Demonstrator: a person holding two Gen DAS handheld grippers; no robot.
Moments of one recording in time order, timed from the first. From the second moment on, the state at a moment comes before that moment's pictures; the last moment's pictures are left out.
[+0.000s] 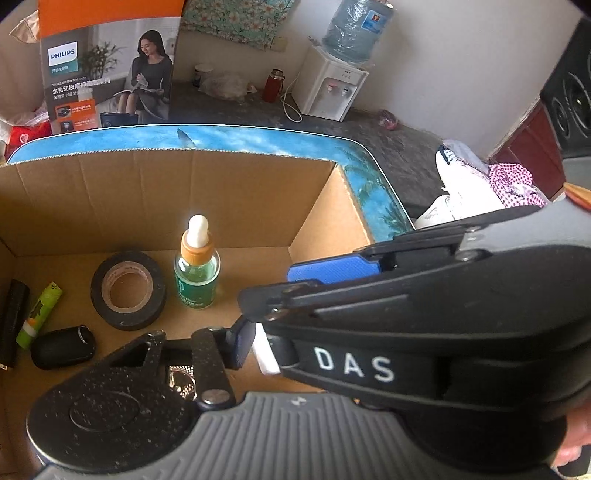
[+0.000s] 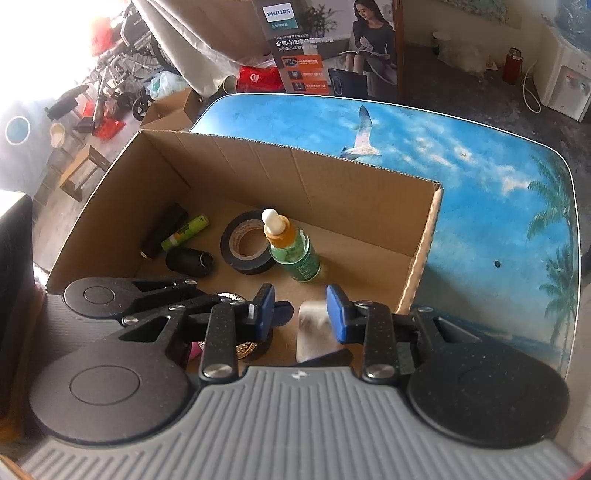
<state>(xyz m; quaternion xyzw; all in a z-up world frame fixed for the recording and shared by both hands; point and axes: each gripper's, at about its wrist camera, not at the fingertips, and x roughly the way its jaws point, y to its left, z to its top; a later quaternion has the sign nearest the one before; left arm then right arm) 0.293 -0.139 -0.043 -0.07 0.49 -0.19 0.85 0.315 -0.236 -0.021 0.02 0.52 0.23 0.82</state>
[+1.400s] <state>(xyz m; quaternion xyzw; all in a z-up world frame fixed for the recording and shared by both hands) 0.088 0.031 -0.037 0.06 0.35 0.02 0.94 0.120 -0.104 0.009 0.21 0.42 0.36 0.81</state>
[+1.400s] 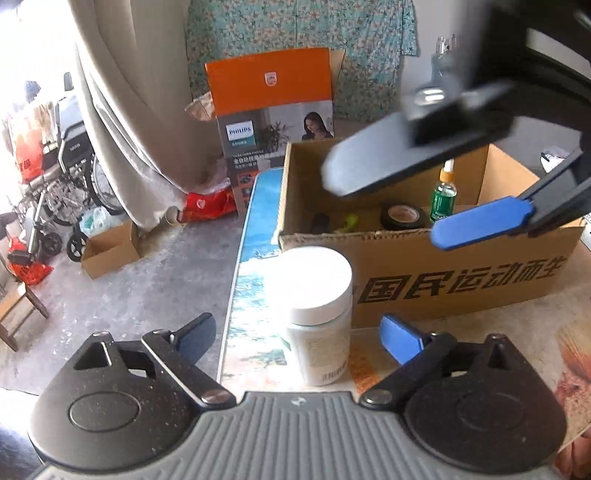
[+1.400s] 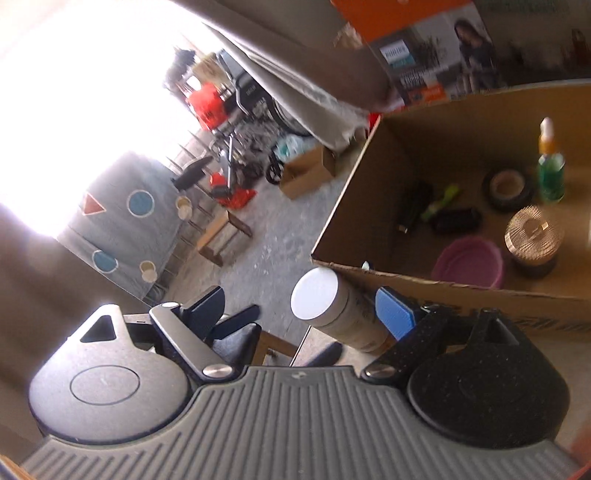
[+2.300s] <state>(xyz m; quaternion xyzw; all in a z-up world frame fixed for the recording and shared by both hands) 0.106 0.047 -0.055 0.00 0.38 0.00 0.93 0.160 -0.057 -0.038 0.20 0.48 0.32 0.79</state>
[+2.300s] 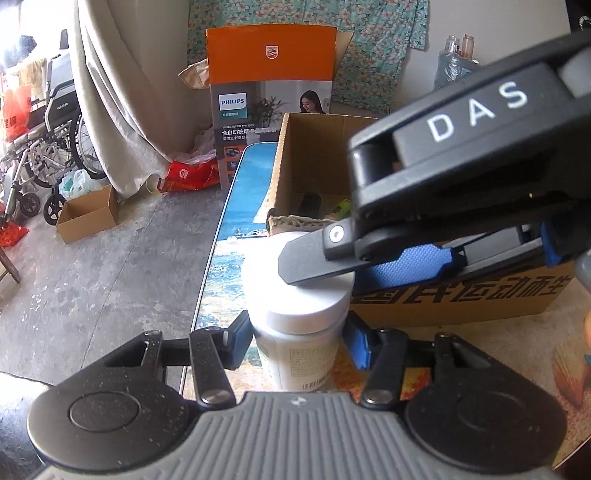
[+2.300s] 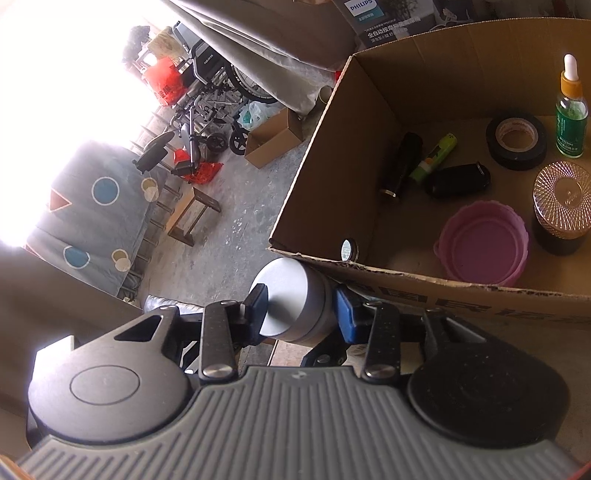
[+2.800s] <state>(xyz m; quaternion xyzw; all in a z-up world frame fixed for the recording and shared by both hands) 0.089 0.046 -0.041 -0.01 0.38 0.01 0.93 0.155 -0.054 -0.027 0.19 0.48 0.34 0.79</state>
